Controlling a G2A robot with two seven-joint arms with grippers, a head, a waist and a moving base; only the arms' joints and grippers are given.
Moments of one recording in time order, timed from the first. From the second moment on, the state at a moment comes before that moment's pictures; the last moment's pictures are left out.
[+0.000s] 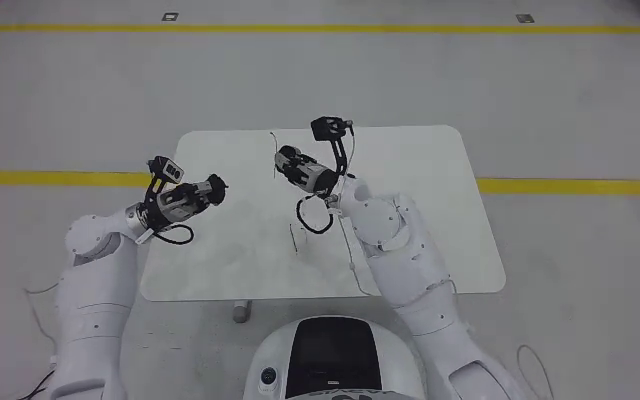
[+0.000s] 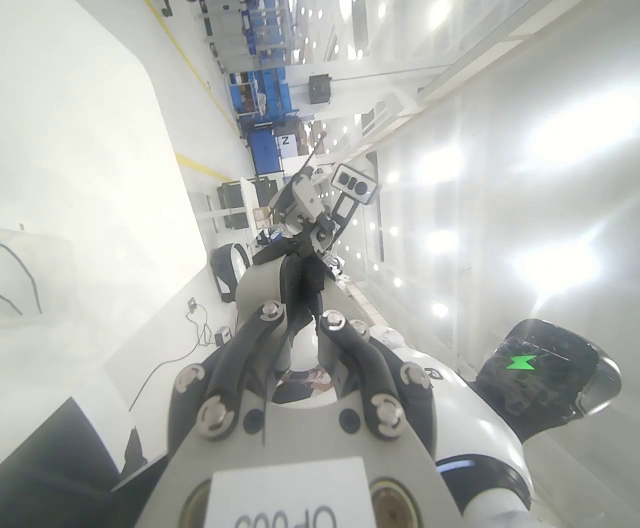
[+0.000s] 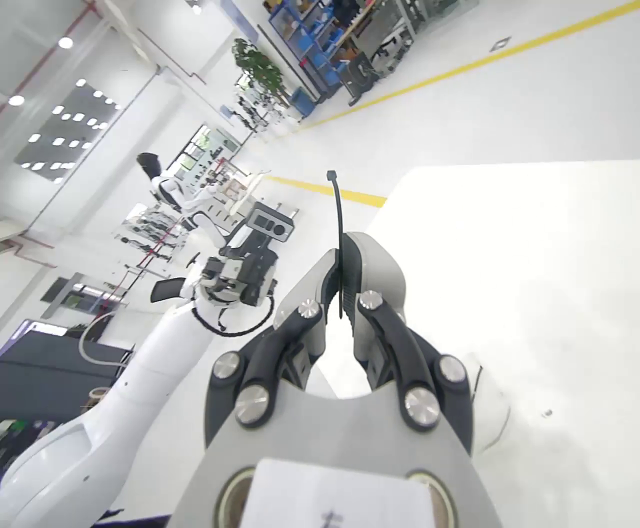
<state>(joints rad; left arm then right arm) 1.23 -1.12 -1.66 -1.20 -0.55 -0.15 -1.39 -1.15 -1.69 1.18 -1.47 -0.76 -0.18 0.60</state>
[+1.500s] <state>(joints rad) 1.18 -1.11 -1.47 -1.14 -0.67 -0.01 -1.32 -1.15 -1.54 0.96 -1.49 -0.76 -0.34 0.14</state>
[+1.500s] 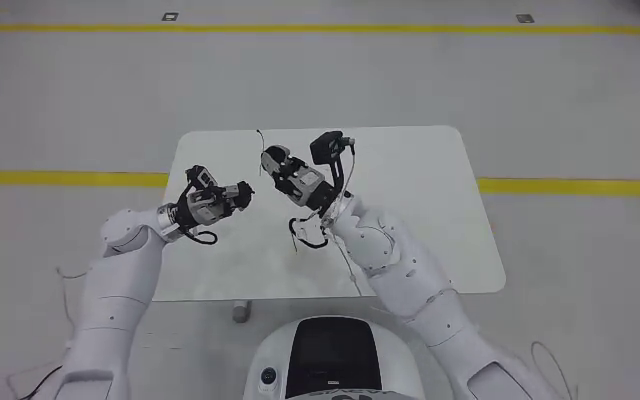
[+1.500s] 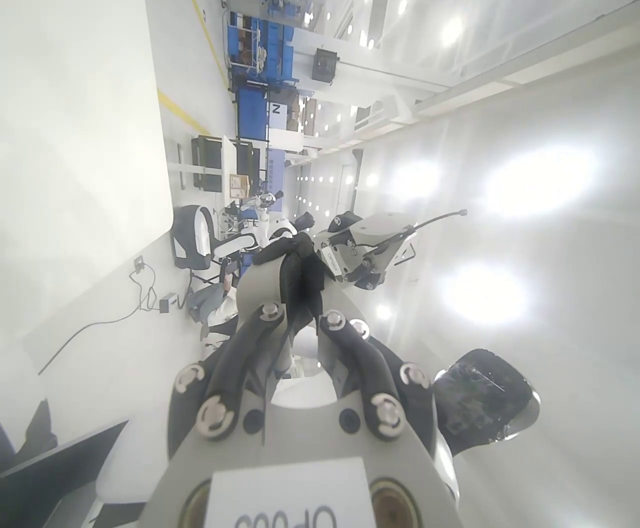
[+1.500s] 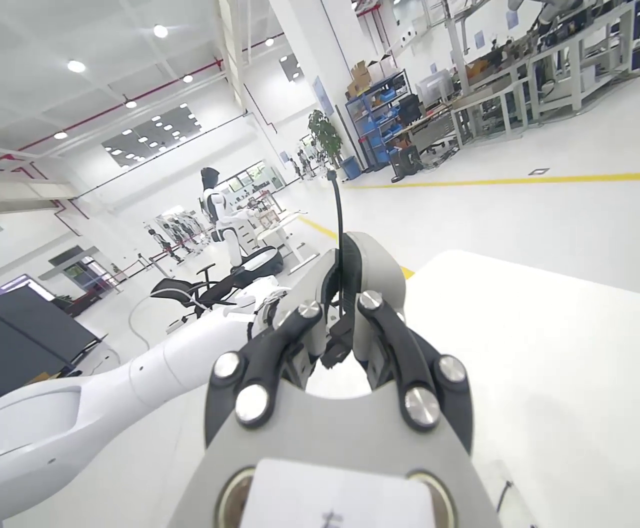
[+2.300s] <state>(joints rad) 1.21 -1.00 -1.43 -1.20 -0.73 0.05 -1.39 -0.94 -1.15 0.49 -1.49 -0.88 -0.34 -0.36</state>
